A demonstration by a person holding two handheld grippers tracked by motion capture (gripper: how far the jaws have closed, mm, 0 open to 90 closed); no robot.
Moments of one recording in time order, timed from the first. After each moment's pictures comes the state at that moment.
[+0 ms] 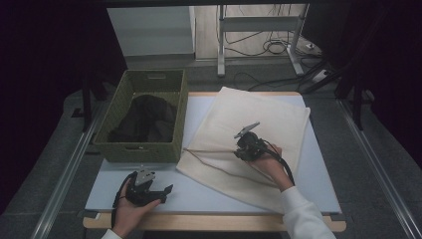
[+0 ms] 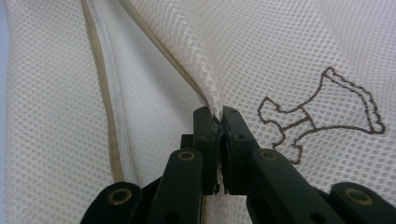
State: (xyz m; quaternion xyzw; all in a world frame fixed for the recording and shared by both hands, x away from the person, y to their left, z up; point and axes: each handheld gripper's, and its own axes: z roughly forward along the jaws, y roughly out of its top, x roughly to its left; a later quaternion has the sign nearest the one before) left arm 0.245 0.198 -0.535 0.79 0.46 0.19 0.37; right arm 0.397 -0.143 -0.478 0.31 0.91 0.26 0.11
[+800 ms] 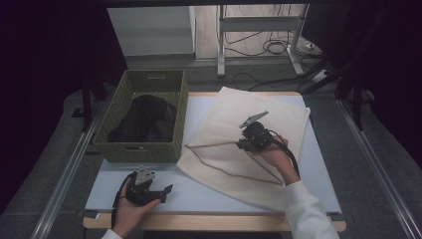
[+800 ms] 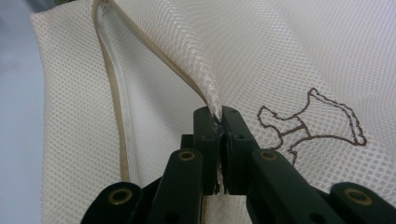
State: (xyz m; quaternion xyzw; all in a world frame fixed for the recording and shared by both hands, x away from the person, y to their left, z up) left arm 0.247 0.199 -0.537 0.78 0.47 0.19 0.37; right arm 0.404 -0.154 -0.441 0.30 0.90 0.30 0.11
